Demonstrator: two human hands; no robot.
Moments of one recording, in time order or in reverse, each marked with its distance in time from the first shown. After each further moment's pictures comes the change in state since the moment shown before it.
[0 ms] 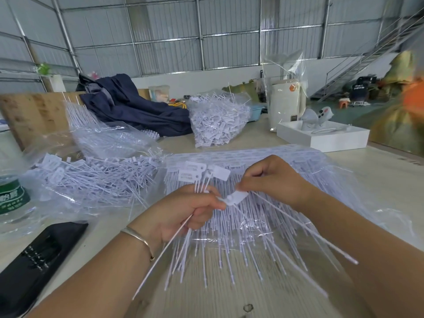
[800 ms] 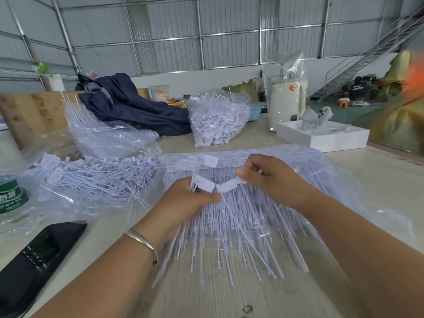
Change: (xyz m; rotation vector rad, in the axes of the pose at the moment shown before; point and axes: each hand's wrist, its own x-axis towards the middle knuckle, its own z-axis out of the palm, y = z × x) left_hand 0.008 -0.003 -0.001 0.304 0.370 0.154; right_hand 0.007 0.011 0.000 -0.281 0.113 -0.040
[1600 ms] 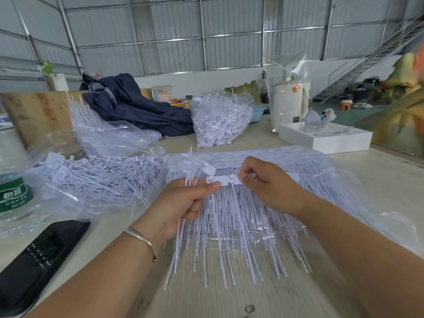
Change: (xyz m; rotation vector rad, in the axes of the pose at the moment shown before) left_hand 0.000 -0.002 -0.005 -0.310 -0.057 -0.066; right_hand -0.005 -0.008 0.008 -0.050 -0.067 -0.052
